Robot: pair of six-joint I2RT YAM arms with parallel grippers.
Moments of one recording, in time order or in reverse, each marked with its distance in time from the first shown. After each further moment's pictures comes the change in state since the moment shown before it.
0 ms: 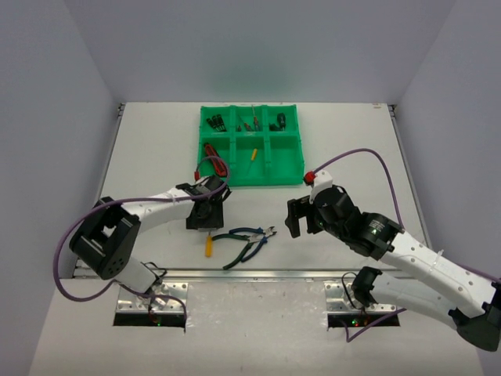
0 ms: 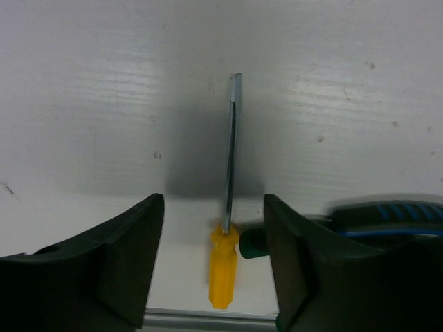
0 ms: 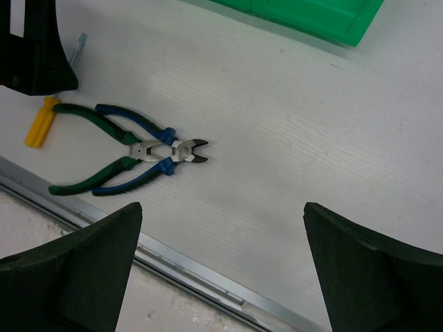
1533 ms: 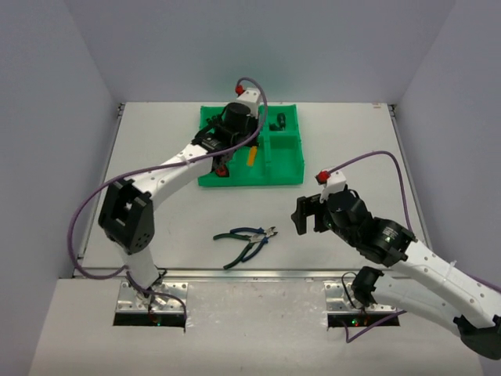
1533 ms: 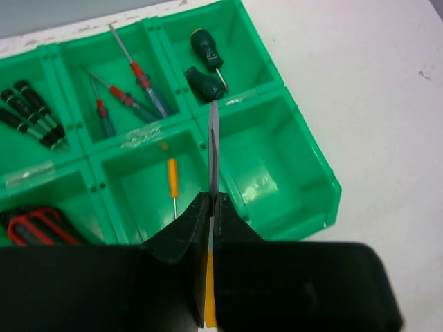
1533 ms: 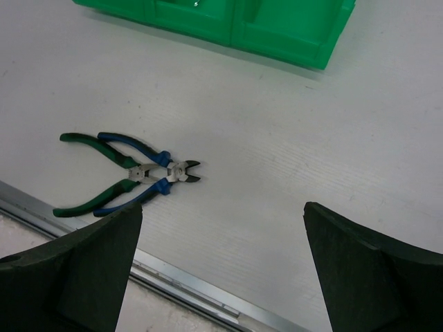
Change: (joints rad) left arm -0.002 0.230 0.656 0.453 0.058 0.432; right arm 0.000 -0.105 -0.013 0.002 0.073 0.006
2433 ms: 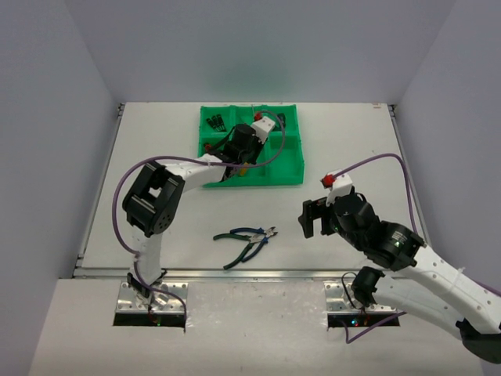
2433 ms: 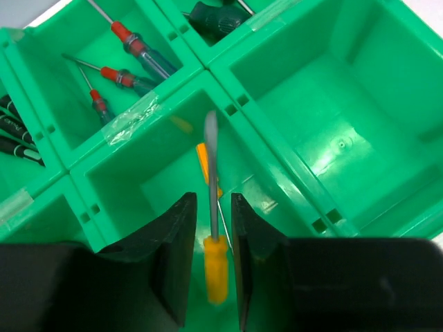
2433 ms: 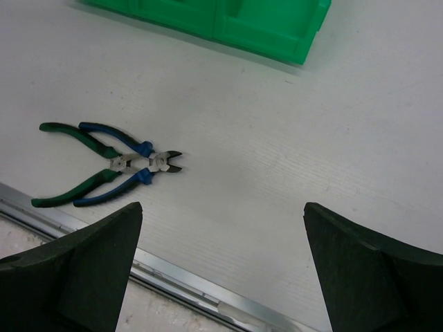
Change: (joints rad) left arm 0.028 0.249 -0.113 0.300 0.055 0.380; right arm 0.000 -0.065 0.007 -0.082 0.029 -0.043
